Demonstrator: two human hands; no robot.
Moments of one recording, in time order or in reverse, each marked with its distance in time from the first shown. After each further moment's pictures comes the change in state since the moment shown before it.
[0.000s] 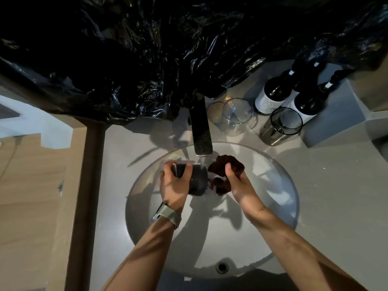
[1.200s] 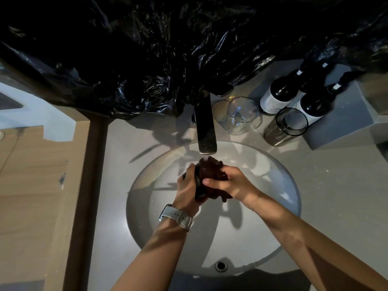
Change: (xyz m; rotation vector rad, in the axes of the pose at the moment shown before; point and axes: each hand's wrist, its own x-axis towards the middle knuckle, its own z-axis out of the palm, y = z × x) left_hand -0.031 0.029 0.016 -0.553 -0.271 -0.550; right_hand 0.012 -0.013 0.002 -0.129 -0.372 -0.085
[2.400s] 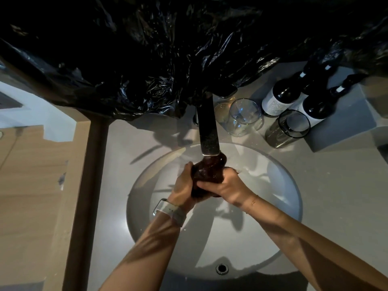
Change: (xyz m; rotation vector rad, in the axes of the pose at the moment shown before) left_hand -0.004 0.022 -0.003 0.000 -0.031 -0.060; right_hand 0.000 -0.004 0.018 0.015 -0.010 -0.080
